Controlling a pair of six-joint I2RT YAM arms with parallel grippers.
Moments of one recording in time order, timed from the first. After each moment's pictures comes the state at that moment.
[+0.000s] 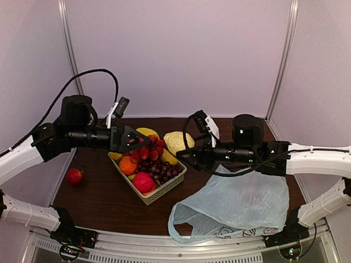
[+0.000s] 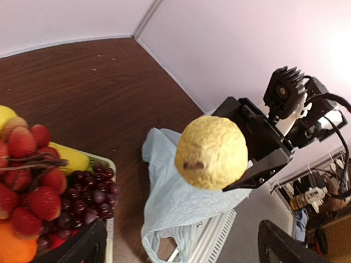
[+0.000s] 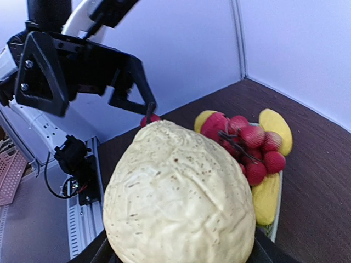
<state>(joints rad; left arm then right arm) -0.81 1.08 1.06 -0.37 0.44 -0.51 1.03 1.30 0.96 0.14 -0.16 0.21</state>
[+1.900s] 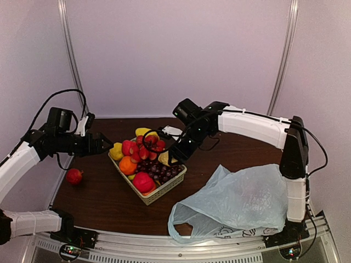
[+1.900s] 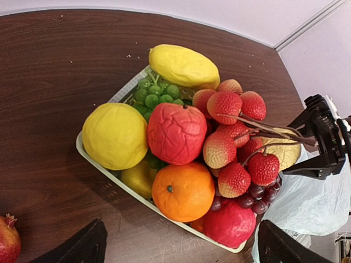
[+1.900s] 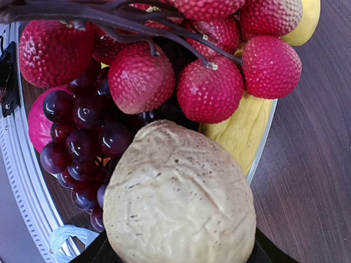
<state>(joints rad) -0.28 0.98 0.92 -0.67 0.36 -0.33 0.88 2.06 1.91 -0.93 -0.23 -0.10</state>
